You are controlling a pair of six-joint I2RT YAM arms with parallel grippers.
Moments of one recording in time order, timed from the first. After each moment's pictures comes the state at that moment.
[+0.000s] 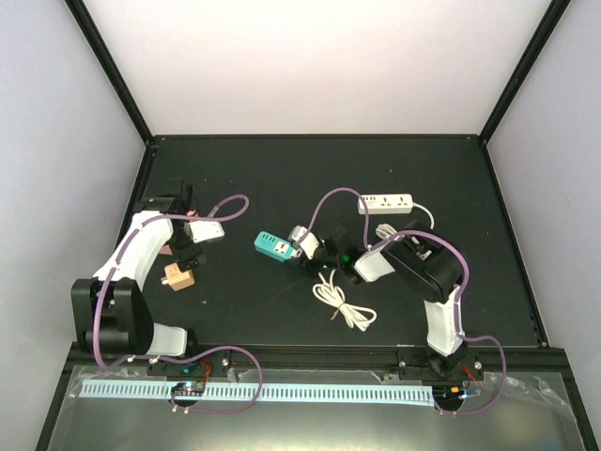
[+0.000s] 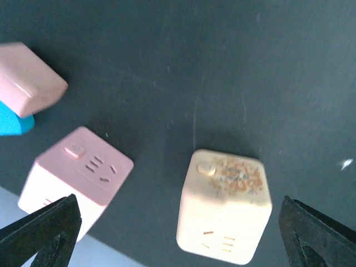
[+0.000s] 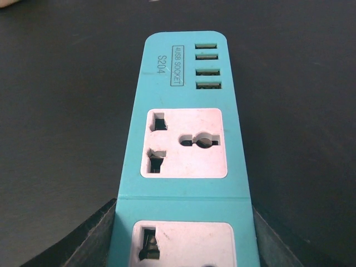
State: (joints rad) left arm 0.01 1.38 1.00 -1.01 -0.17 1.05; right arm 0.78 1.98 0.77 0.62 -0.36 -0.19
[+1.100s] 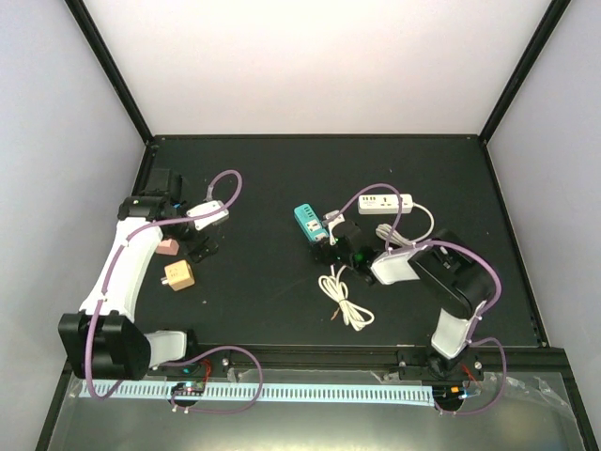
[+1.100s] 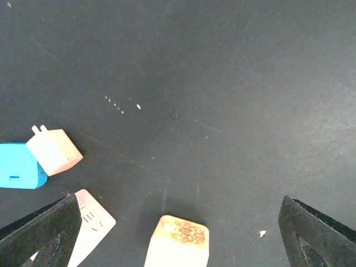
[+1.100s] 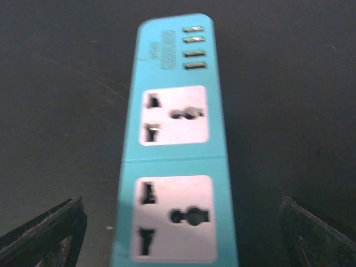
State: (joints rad) left arm -0.01 1.26 1.12 -1.08 0.20 0.87; right arm 0.74 1.80 0.68 0.48 0.13 0.25
